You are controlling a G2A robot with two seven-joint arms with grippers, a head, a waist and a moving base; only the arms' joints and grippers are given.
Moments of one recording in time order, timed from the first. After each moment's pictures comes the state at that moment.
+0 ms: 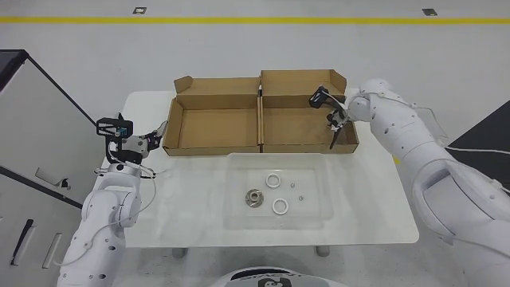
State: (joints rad) left arm 1.73 -1.15 -1.60 -1.80 1.33 0.00 0.00; right arm -0.53 -1.20 0.55 -0.65 -0.91 -0.53 0.88
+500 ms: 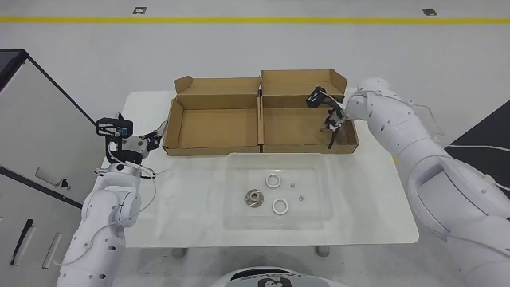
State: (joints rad) left arm 1.73 -1.15 -1.60 -1.80 1.33 0.00 0.00; right arm -0.50 -1.24 0.55 -0.58 -0.92 -0.60 0.84
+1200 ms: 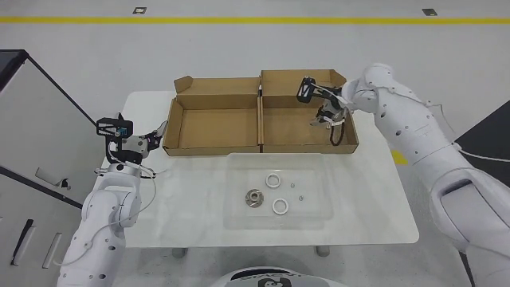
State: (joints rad) left arm 1.73 -1.15 -1.60 -1.80 1.33 0.00 0.00; right arm -0.63 -1.08 0.74 -1.11 -1.00 -0.75 0.89
